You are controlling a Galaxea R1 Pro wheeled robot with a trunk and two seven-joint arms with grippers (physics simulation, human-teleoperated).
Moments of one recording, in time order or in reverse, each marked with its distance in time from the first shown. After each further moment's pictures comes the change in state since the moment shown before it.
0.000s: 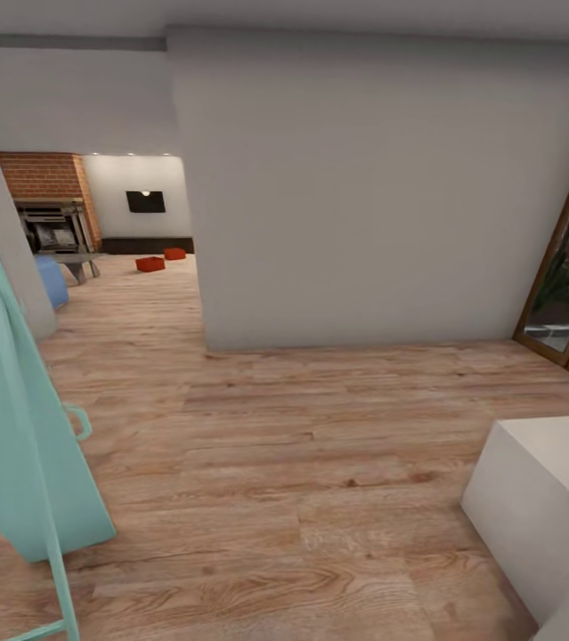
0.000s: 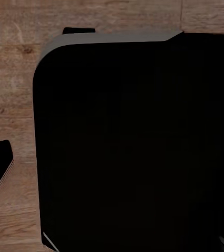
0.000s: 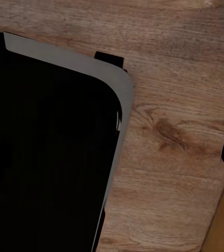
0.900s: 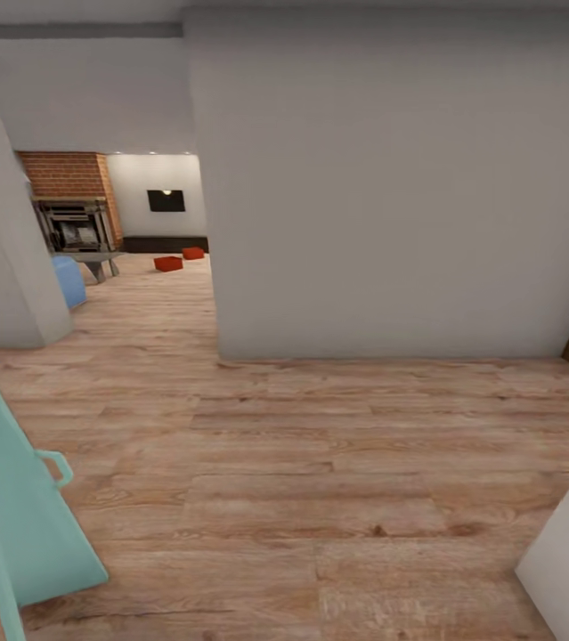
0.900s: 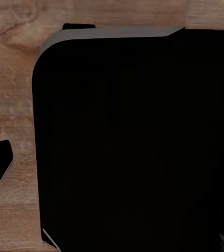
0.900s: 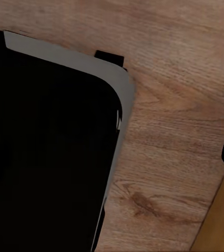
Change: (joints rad) left arm 0.000 0.000 0.000 0.000 0.003 0.007 0.000; right arm 0.000 0.000 0.000 0.000 0.002 -0.001 0.000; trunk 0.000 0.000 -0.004
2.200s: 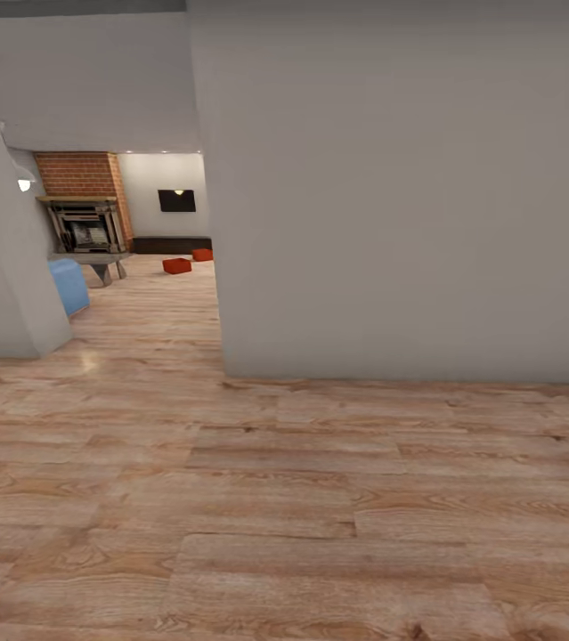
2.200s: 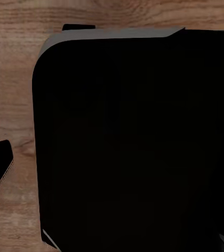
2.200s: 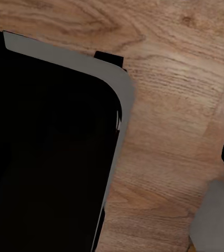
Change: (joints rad) left arm 0.000 0.000 0.000 0.000 0.000 -0.002 0.000; right arm 0.000 0.000 0.000 0.000 -0.003 -0.002 0.000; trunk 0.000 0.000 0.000
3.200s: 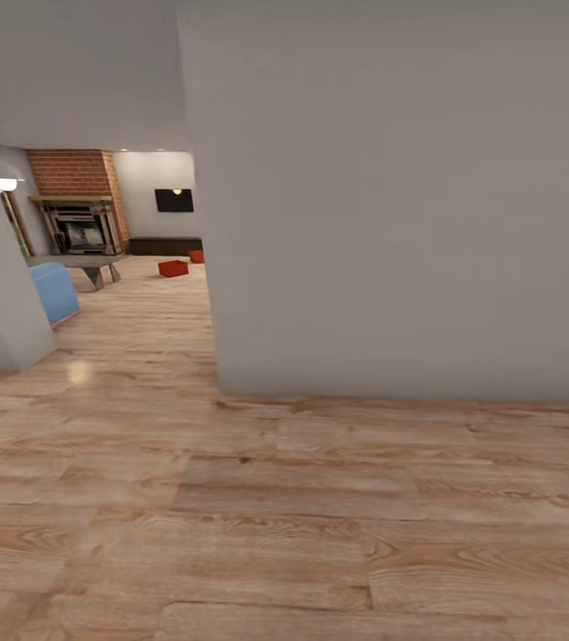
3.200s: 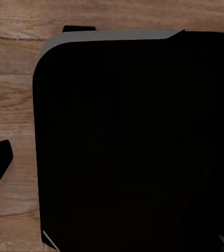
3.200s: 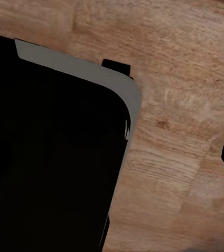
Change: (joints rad) left arm 0.000 0.000 0.002 0.000 -0.003 -0.006 0.000; right arm 0.000 0.009 0.007 -0.014 0.012 -0.006 -0.002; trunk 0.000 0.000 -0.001
